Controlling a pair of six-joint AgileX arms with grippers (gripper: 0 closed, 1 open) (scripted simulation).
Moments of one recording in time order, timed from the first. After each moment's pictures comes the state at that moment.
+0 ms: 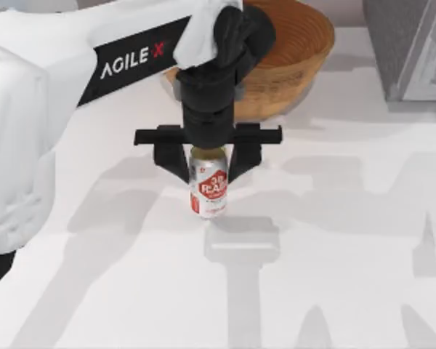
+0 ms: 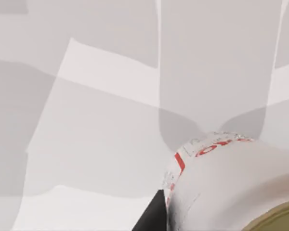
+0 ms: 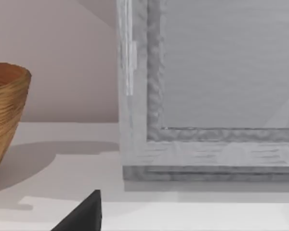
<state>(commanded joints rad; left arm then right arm) -0.64 2.29 1.94 -1.23 0.00 -0.60 0.00 0.00 0.00 0.00 0.00 0.00</state>
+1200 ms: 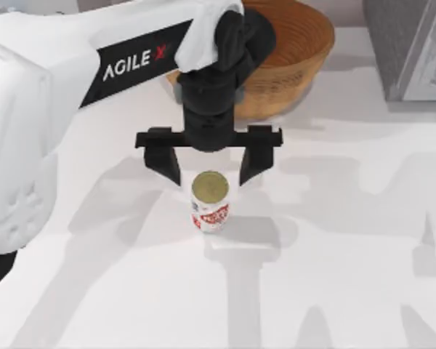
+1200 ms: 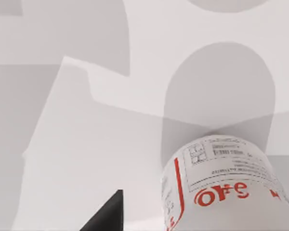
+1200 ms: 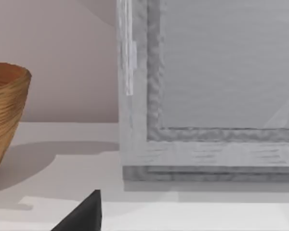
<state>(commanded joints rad) -0.64 2.29 1.93 -1.21 0.00 -0.61 0.00 0.00 0.00 0.00 0.00 0.00</state>
